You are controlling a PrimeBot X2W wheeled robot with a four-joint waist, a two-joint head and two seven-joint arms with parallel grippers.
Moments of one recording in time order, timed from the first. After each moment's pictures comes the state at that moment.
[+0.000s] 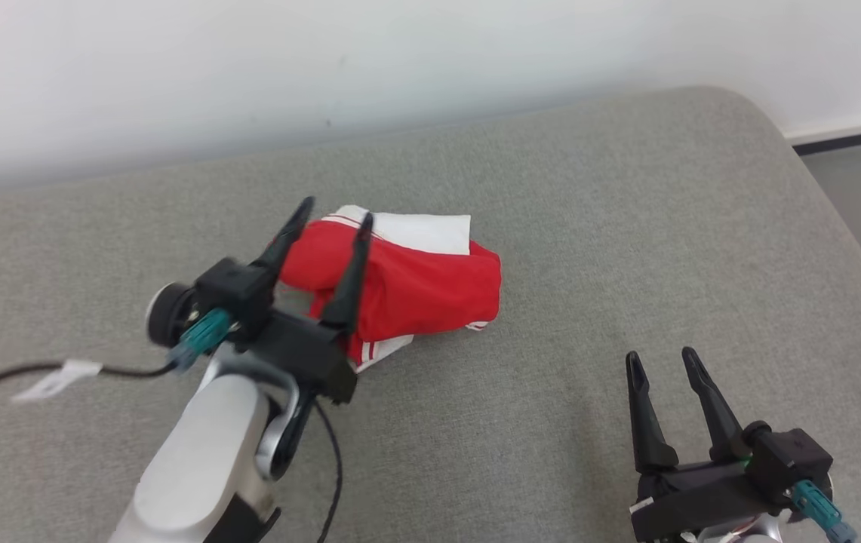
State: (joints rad) left arm -0.66 0.12 -0.43 0.54 -0.41 -0.12 -0.26; right arm -0.10 -0.05 0.07 0.19 0.22 0.13 -0.26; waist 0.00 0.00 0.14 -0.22
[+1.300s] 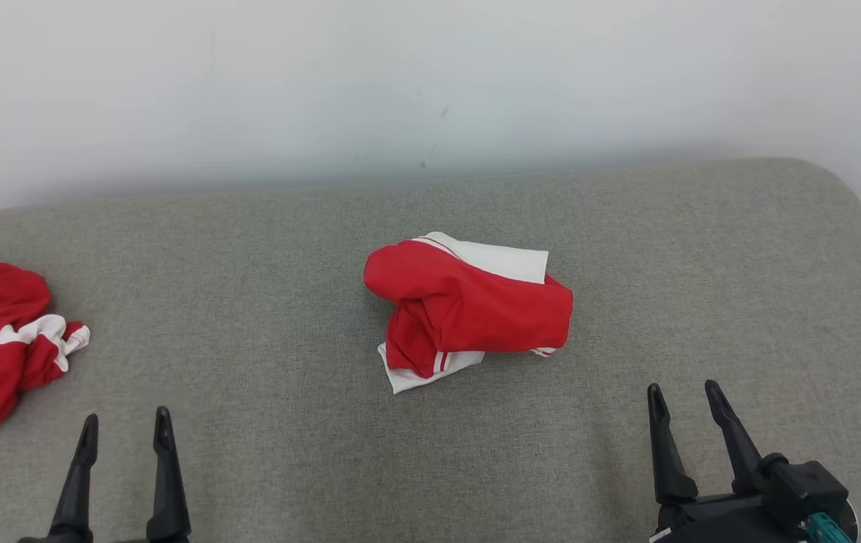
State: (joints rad) left arm 0.06 0.08 0.07 -0.02 -0.15 -0.07 -0.26; right arm -0.01 -0.05 0.03 0.17 0.17 0.13 -0.26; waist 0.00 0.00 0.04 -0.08
